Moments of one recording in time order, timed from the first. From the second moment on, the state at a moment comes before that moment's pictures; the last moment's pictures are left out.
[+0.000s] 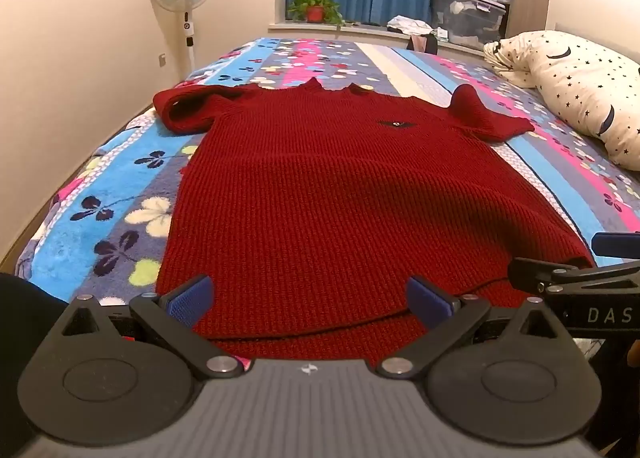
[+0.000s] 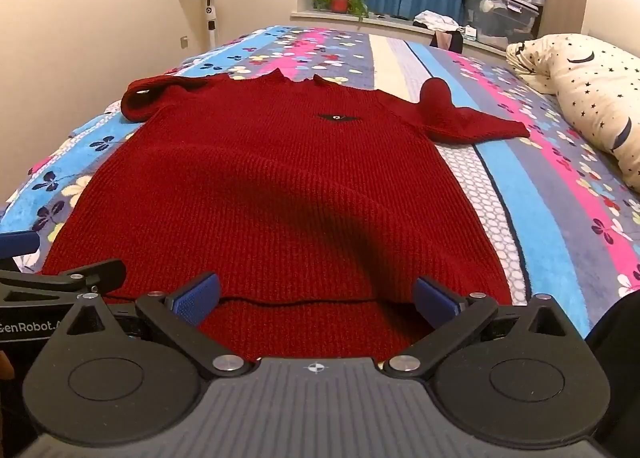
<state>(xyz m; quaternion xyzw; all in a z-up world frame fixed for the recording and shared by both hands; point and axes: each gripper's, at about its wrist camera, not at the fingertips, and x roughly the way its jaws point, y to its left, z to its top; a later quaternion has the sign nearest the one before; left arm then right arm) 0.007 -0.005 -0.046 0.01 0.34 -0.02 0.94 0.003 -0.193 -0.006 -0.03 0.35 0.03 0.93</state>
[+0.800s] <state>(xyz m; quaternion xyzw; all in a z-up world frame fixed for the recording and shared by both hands) 0.007 -0.005 -0.047 0.01 0.34 -0.02 0.94 0.004 -0.193 -0.008 -0.02 0.36 0.03 0.93</state>
